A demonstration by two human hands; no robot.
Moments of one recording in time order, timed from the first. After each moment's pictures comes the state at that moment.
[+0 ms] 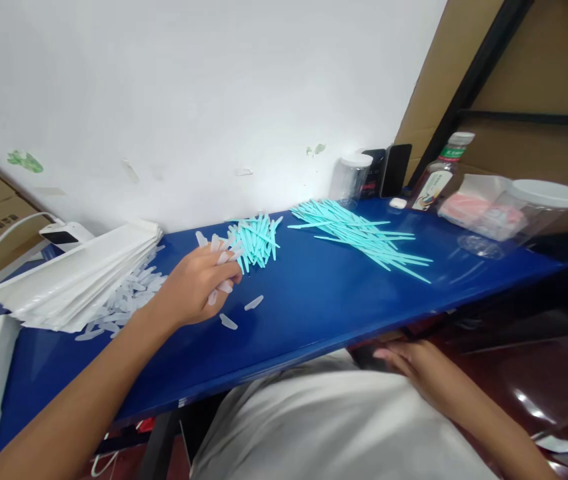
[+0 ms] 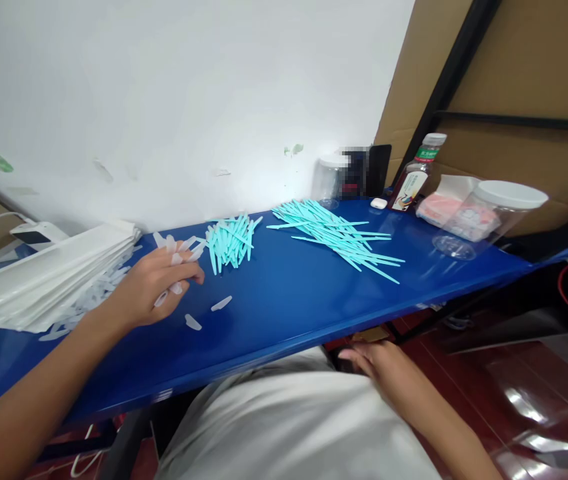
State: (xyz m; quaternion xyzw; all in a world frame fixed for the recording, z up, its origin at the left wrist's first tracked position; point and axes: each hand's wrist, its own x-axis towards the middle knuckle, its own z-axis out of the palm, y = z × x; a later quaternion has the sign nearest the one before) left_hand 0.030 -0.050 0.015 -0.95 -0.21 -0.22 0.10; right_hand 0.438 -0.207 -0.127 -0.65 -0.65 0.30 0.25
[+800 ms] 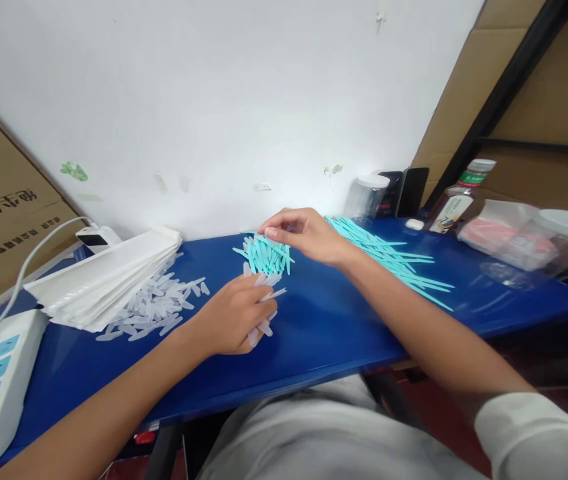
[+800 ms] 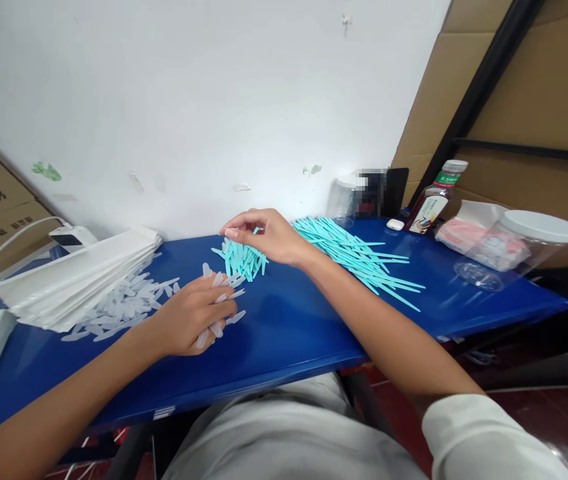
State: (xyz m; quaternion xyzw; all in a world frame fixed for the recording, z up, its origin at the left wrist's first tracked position) left_hand 0.044 -0.070 0.000 -0.96 -0.20 -0.14 0.12; right_hand 0.272 0.010 0.040 -0.26 -0.77 0.40 0.42
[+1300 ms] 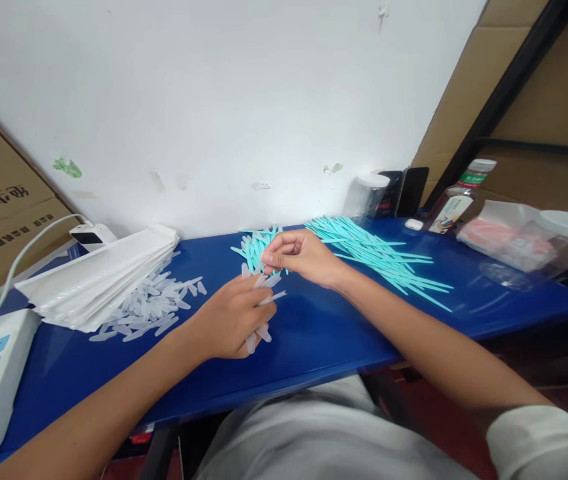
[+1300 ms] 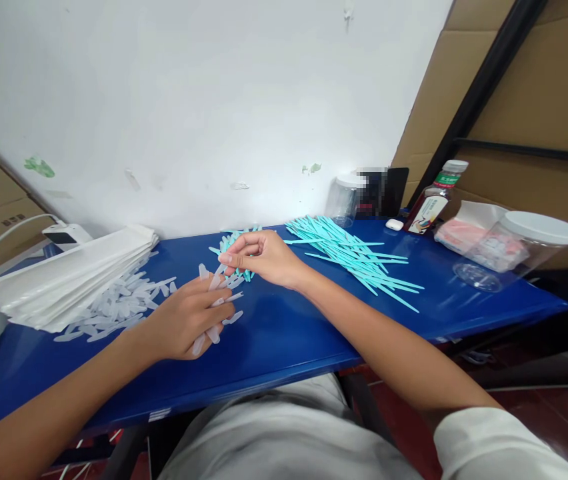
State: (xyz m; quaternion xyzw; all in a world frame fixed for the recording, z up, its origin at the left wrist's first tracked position) left_hand 0.045 -0.070 -0.003 -0.96 -0.20 -0.13 0.13; right_hand 0.261 -0.005 0.004 -0.27 -0.68 0.54 0.41
